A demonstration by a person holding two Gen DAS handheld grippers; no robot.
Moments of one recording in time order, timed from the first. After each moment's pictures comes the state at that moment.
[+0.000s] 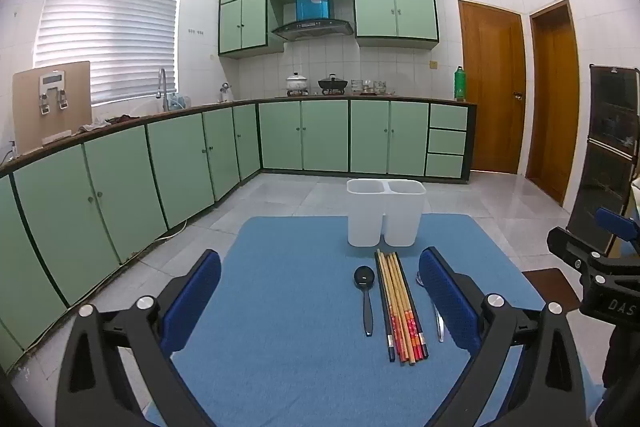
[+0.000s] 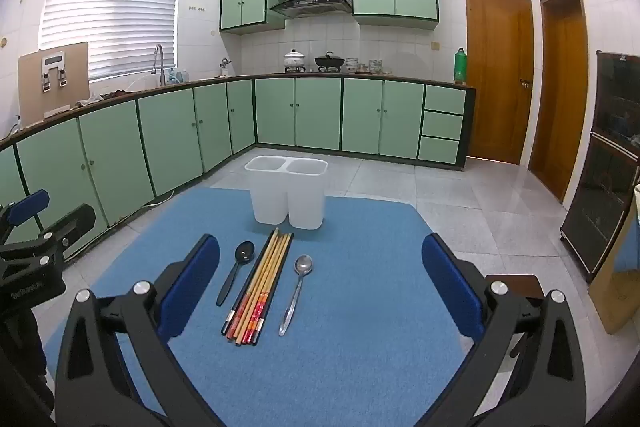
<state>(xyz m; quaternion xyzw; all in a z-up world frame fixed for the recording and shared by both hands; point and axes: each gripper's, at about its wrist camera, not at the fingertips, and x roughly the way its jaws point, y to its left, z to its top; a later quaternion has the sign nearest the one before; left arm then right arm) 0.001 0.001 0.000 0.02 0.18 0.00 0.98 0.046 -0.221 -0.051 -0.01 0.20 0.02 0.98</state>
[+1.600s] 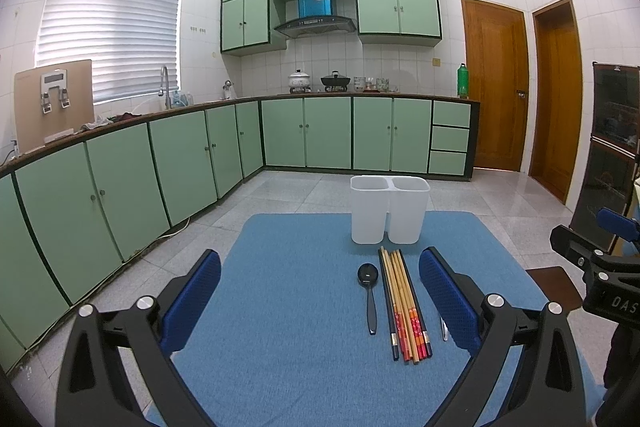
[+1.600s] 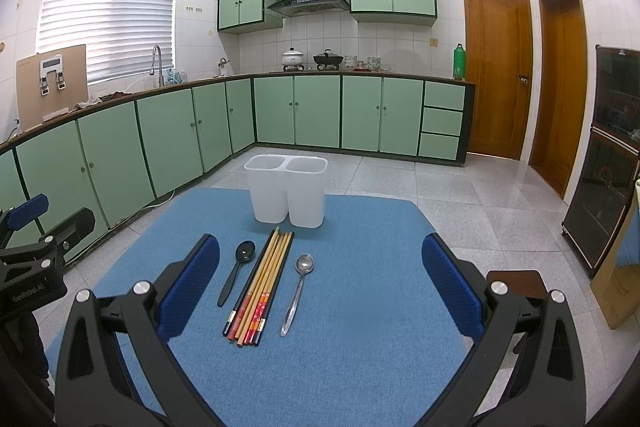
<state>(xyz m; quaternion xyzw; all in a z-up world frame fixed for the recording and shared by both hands) 0.002 0.002 -0.005 0.02 0.18 0.00 0.98 0.046 -0.220 -0.051 -0.01 0.20 0.02 0.98</state>
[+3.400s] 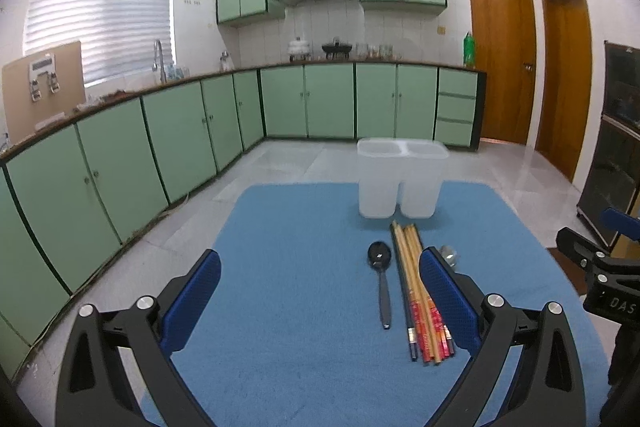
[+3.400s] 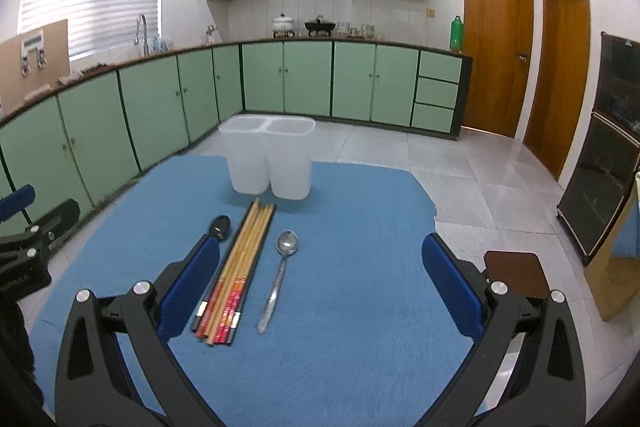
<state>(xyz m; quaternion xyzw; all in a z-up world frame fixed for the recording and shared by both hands) 0.065 0.006 -0.042 0.03 0.25 0.01 0.97 0.101 -0.223 -0.083 -0.03 0.27 0.00 0.96</state>
